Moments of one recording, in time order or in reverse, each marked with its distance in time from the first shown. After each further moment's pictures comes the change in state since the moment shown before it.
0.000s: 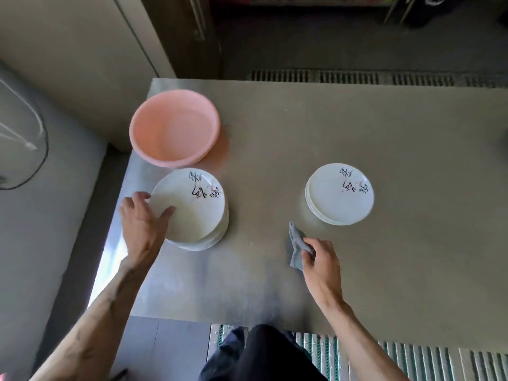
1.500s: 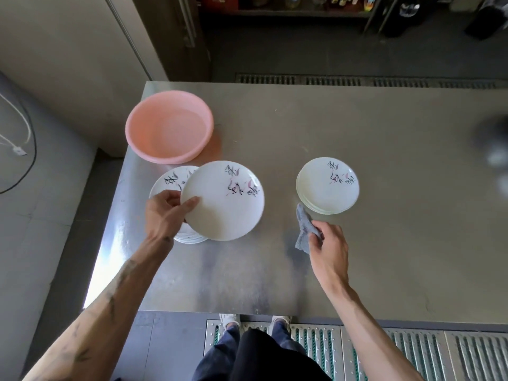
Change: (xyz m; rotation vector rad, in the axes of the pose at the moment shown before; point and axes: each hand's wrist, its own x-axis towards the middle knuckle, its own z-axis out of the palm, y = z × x) left_hand -0.024 0.047 -0.009 -0.623 -0.252 -0.206; right_hand -0.015 -0.016 -0.032 0.014 0.170 -0.022
